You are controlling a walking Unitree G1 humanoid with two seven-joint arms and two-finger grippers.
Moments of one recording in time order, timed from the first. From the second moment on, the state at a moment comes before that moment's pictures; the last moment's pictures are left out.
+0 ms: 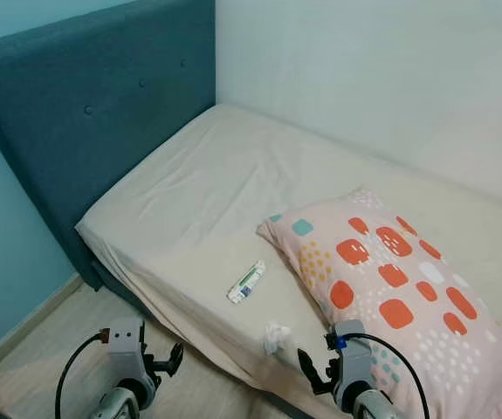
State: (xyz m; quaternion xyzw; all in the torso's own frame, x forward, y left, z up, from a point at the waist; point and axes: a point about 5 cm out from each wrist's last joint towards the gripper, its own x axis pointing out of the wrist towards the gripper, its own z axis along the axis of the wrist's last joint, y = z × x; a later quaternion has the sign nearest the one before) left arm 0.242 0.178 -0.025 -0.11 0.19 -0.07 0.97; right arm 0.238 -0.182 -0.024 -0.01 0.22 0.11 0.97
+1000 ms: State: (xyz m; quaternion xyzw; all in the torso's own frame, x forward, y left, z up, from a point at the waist) left arm 0.242 0.177 -0.025 -0.11 0.19 -0.07 0.97; right arm 0.238 -0.179 -0.025 0.00 0.22 0.11 0.97
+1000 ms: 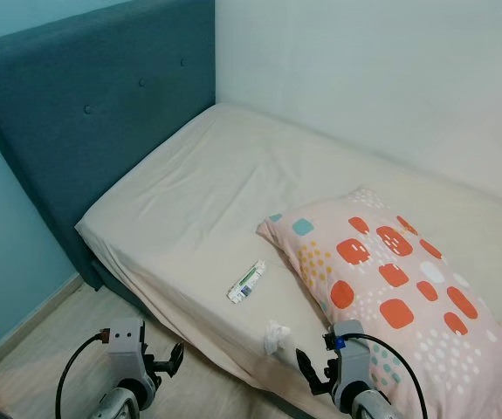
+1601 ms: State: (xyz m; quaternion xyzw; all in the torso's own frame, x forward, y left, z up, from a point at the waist) left arm 0.242 0.177 -0.025 -0.11 0.19 -0.07 0.97; right arm 0.238 -0.179 -0.025 0.00 0.22 0.11 0.97
